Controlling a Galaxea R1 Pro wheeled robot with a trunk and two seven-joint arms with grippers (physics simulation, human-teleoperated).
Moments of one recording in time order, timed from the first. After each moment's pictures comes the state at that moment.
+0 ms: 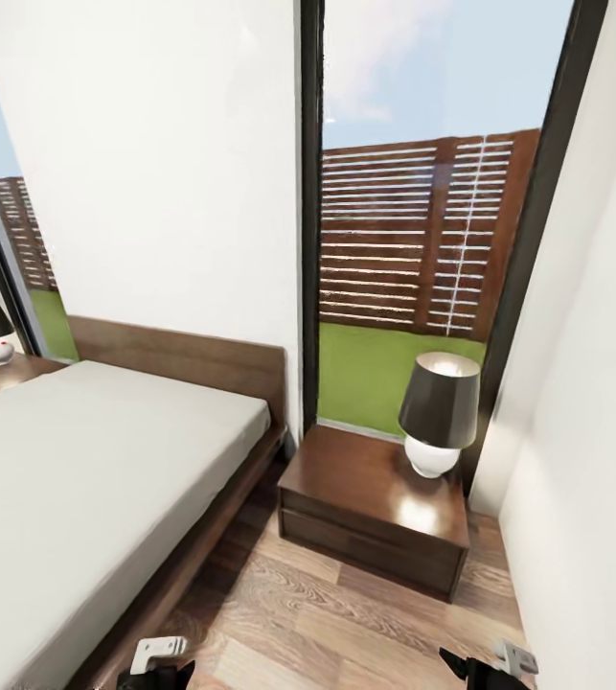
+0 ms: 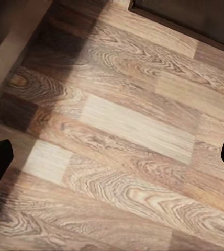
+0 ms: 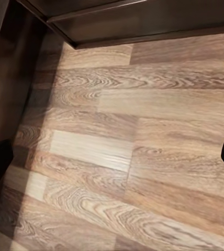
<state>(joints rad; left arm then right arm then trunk) -0.45 0.12 -0.33 -0.09 0.45 -0.19 -0.22 -0.44 -0.23 -0.12 -0.08 -0.35 -0.06 0.61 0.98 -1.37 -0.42</state>
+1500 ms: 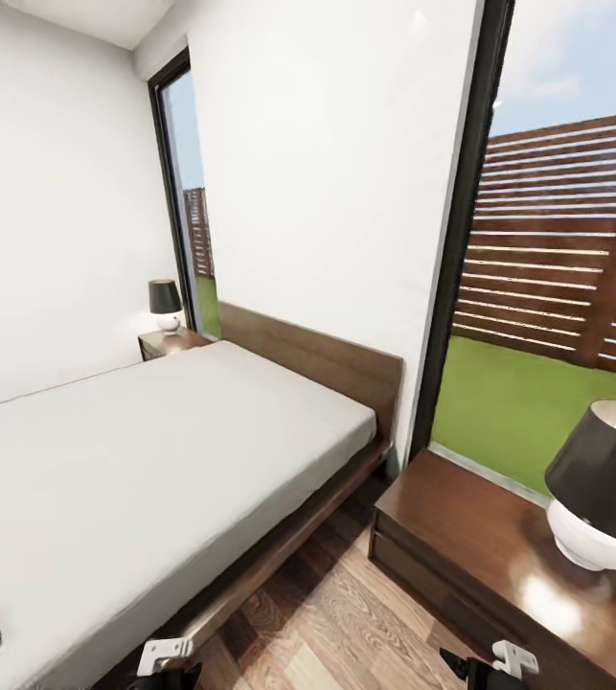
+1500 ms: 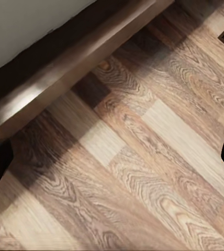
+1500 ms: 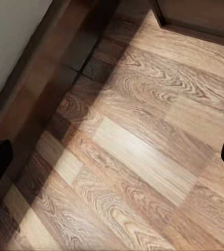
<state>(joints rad) -0.45 0.10 -0.33 -0.09 0.45 -0.19 -0.22 -0.44 -0.23 -0.12 -0.08 -0.35 -0.06 0.61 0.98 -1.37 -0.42</state>
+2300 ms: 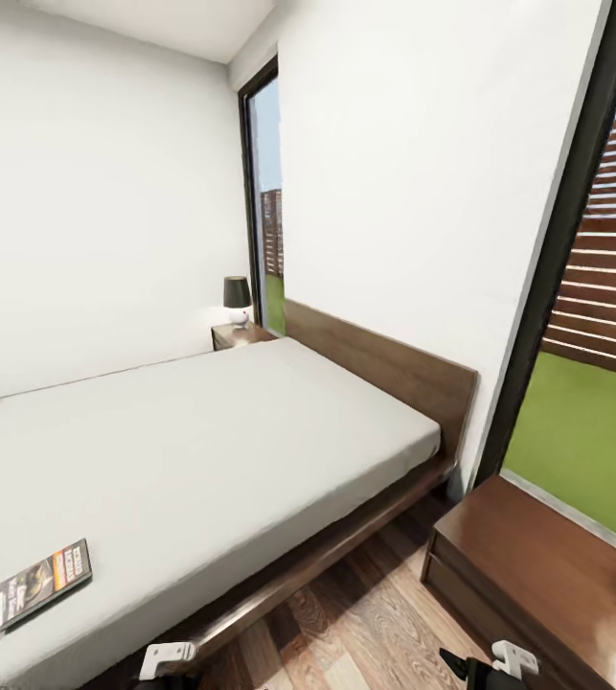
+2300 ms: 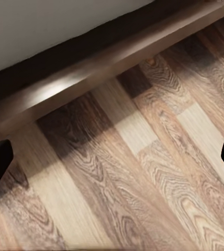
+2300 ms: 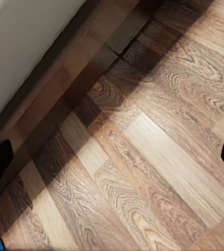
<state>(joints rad) -0.45 0.09 -0.33 -0.07 0.44 -0.20 -0.22 -0.44 -0.23 -0.12 -0.08 -0.35 -0.06 0.61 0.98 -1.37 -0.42</state>
